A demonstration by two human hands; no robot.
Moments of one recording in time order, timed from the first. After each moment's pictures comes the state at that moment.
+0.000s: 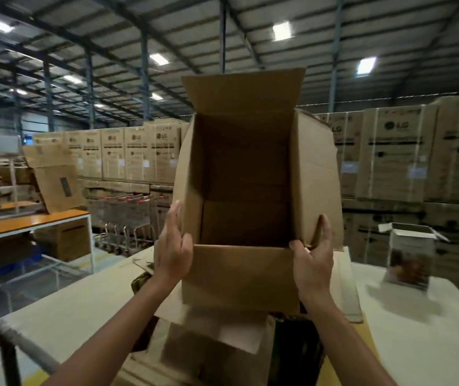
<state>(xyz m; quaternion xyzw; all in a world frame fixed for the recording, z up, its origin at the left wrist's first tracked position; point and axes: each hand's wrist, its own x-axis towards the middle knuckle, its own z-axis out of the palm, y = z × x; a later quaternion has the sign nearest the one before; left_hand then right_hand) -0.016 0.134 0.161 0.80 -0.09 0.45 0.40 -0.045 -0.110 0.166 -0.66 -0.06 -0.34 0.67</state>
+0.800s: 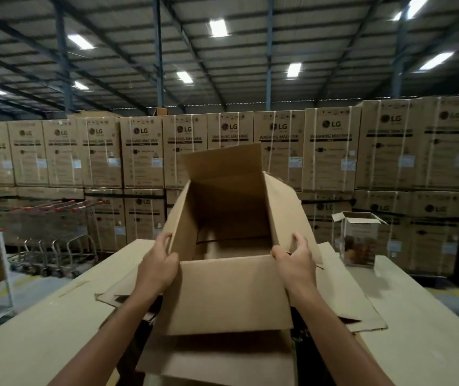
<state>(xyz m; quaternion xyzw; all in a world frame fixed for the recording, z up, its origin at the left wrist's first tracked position) 0.105 0.181 0.145 0.86 -0.06 0.24 0.44 0.021 -0.071 0.166 -0.75 0.11 -0.29 0.58</state>
